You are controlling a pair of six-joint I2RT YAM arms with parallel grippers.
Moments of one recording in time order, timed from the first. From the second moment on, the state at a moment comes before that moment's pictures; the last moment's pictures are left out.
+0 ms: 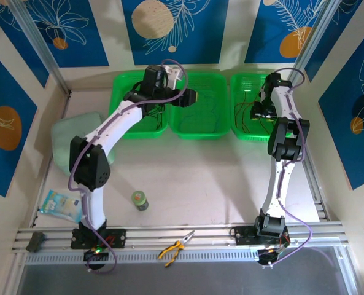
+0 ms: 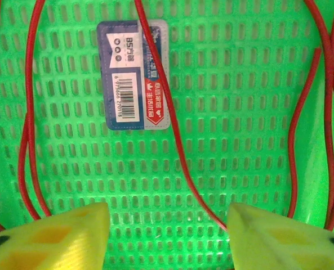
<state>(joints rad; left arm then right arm) -0.50 1.96 1.86 -0.40 0.40 -0.26 -0.14 2.37 2.18 -1.18 0.01 -0.01</state>
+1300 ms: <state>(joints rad) -0.10 1.15 0.51 0.26 -0.07 0.01 0.01 1.35 0.46 0.49 -0.01 0.15</state>
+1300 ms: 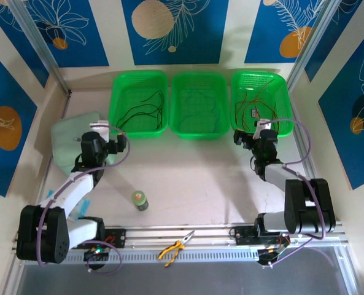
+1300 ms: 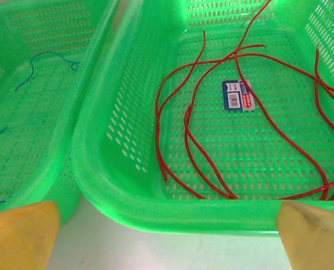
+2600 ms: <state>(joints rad) -0.07 1.56 0.36 0.94 -0.06 0.08 0.01 1.52 0.41 0.71 -0.16 0.07</state>
